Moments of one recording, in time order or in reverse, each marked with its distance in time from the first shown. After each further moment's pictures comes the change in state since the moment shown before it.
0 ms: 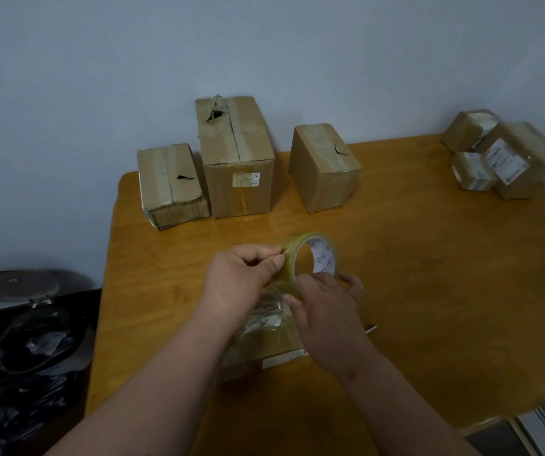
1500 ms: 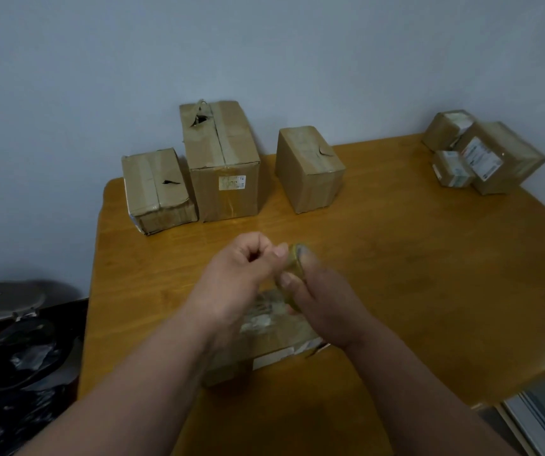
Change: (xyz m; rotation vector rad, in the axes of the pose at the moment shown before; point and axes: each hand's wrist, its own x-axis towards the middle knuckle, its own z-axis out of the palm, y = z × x) left_hand -0.021 0.024 0.004 0.078 -0.282 0.118; right_hand 0.023 0.014 -0.030 0.456 -0.311 0.161
